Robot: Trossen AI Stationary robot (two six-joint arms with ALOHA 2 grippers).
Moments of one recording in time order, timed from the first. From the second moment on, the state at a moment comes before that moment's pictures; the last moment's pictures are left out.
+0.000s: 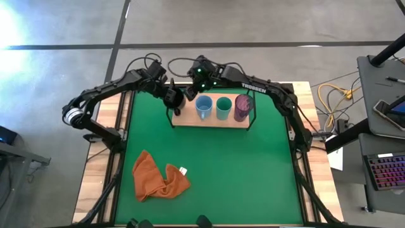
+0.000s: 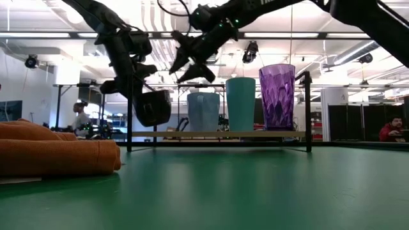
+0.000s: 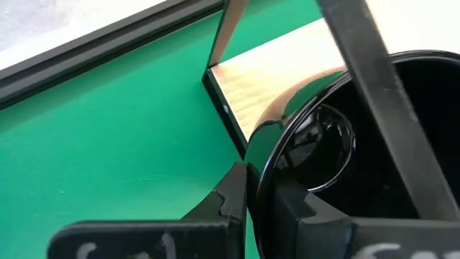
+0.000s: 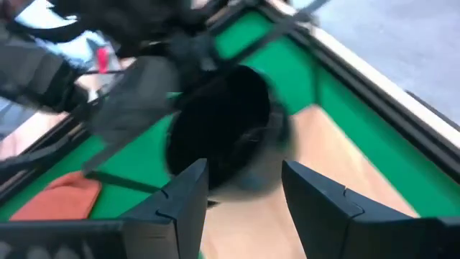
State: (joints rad) left arm 0.80 1.42 1.11 -0.74 0.09 -0.31; right arm -0.42 2.16 2.09 -0.64 -0.22 0.34
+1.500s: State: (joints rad) left arm 0.77 1.42 1.09 -0.70 0.12 -0.31; right arm -0.40 2.31 2.19 -0.73 -0.13 0.25
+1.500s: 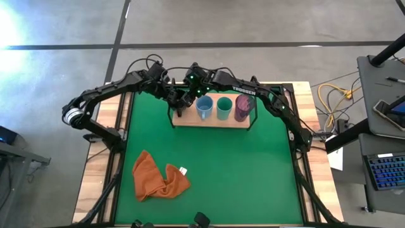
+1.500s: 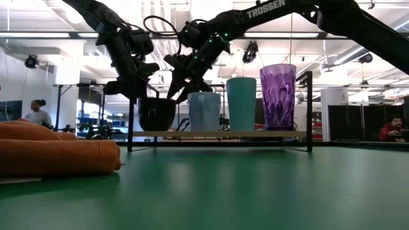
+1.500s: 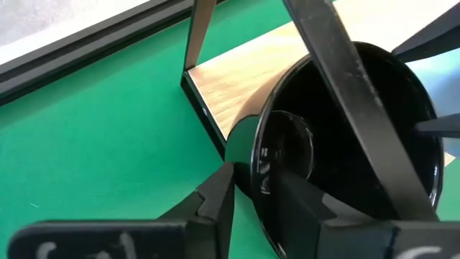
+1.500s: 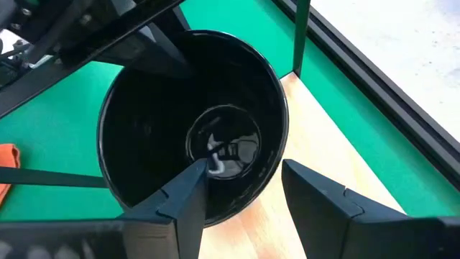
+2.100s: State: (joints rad) left arm 0.77 1.42 1.09 -0.66 0.12 -0.31; right arm -0.41 2.31 2.19 -0.73 -0.13 0.23
